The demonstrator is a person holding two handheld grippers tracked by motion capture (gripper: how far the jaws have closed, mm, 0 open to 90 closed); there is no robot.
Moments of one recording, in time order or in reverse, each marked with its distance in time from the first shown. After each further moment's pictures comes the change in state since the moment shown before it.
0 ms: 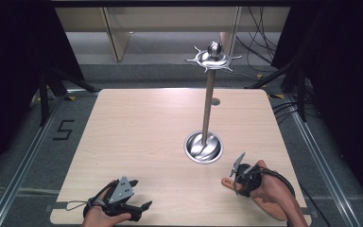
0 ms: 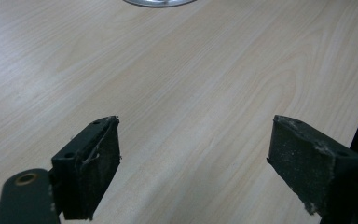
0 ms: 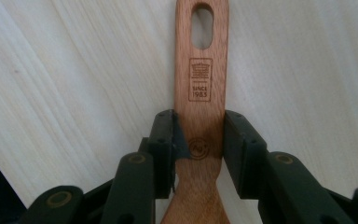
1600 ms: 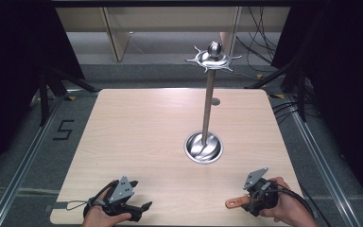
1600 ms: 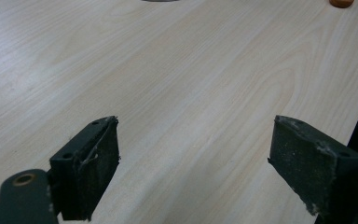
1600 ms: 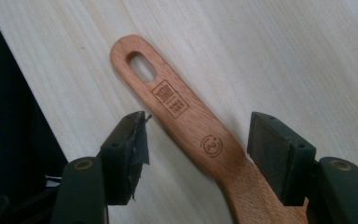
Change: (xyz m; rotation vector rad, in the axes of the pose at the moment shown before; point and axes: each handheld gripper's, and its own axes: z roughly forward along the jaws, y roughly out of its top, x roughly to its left) left arm 0.003 0.000 0.001 0.023 -0.006 0.010; right arm 0.025 -0.052 -0.005 -0.225 0.031 0.047
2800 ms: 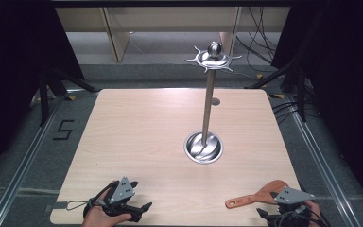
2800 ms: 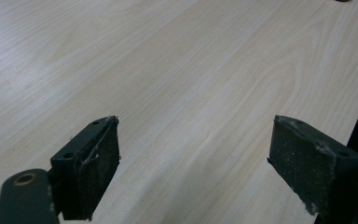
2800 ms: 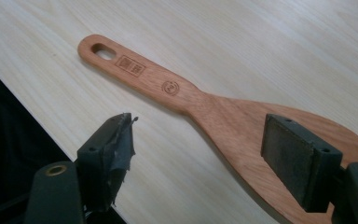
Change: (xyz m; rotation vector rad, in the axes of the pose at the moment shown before) left arm -0.002 -0.002 0.001 0.007 0.002 -0.023; right arm 0.023 -0.079 -0.023 -0.321 -0.192 0.242
